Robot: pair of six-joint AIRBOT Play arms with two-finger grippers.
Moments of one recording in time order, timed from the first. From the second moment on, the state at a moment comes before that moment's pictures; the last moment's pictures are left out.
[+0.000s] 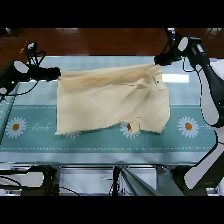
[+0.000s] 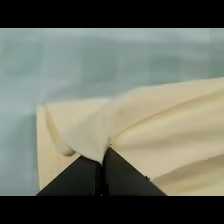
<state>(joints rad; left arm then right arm) 0.09 -1.55 1.24 1.14 -0.73 -1.33 0.02 -1.98 1.97 -1.49 1.09 1.41</state>
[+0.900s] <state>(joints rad) 0.10 -1.56 1.30 1.23 -1.14 -1.42 -0.02 -2.00 1.97 -1.48 1.52 1.43</state>
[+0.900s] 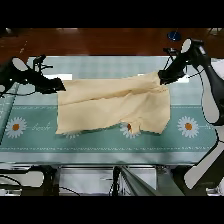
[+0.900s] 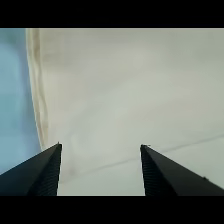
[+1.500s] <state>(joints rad) 0.36 -1.21 0.79 1.20 -1.39 -1.24 -0.34 -1.71 1.76 -1.38 1.63 1.39</state>
